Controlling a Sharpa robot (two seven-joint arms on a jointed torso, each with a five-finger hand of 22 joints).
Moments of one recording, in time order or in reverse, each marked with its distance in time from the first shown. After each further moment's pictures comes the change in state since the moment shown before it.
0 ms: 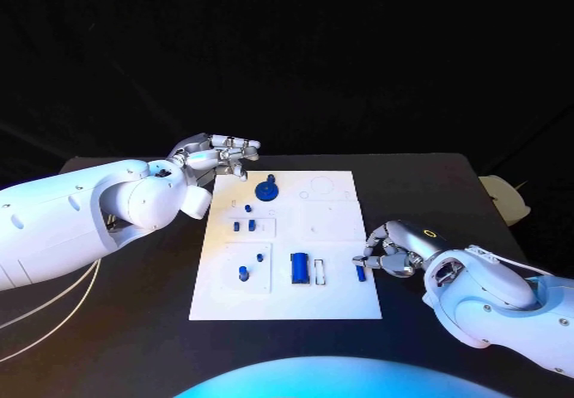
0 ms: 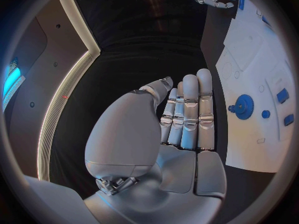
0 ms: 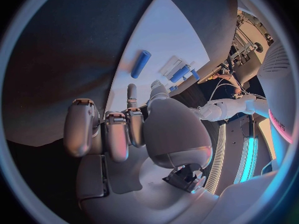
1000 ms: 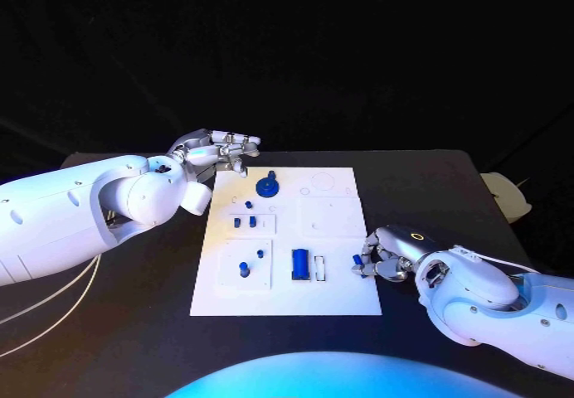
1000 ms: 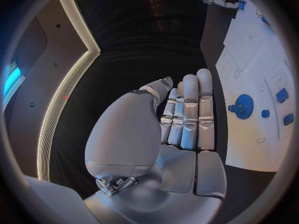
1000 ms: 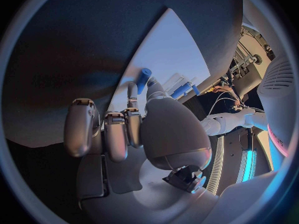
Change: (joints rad) left arm 0.000 -0.004 0.000 0.002 0.000 0.001 -0.002; left_hand 0.000 0.000 0.000 0.000 0.000 0.000 0.000 0.000 0.000 0.000 0.000 0.000 0.000 0.000 0.000 0.000 0.000 0.000 0.000 0.000 0.000 0.000; right arm -0.024 0.046 0.000 -0.035 -0.071 0.101 -0.018; right_hand 0.073 0.001 0.052 -0.042 -0.081 0.019 -0.004 -0.023 -0.010 -0.003 0.004 0.007 0.006 -0.004 0.006 0.000 0.001 0.000 0.000 0.000 0.000 0.000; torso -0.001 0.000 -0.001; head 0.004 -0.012
